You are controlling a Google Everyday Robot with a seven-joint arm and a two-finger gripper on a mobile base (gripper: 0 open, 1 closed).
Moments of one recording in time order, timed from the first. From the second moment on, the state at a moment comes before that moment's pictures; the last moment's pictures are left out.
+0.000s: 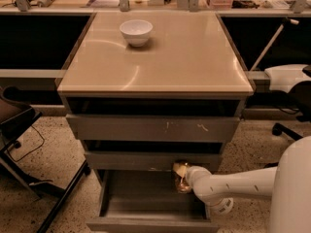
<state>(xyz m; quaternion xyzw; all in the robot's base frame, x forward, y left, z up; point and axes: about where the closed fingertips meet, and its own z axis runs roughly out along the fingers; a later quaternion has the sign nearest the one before) 0.583 -0.152 0.390 0.08 0.91 0.10 0.39</state>
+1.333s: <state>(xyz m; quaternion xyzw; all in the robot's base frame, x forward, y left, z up) 0.544 -0.240 0.173 0.16 0.96 0.03 0.22</state>
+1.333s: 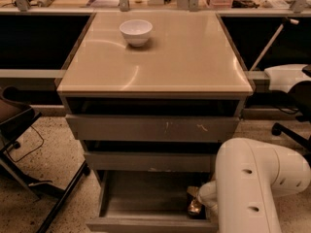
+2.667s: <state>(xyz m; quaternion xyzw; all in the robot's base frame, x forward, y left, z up) 0.544 -0.217 0.162 0.11 0.97 0.03 0.21</state>
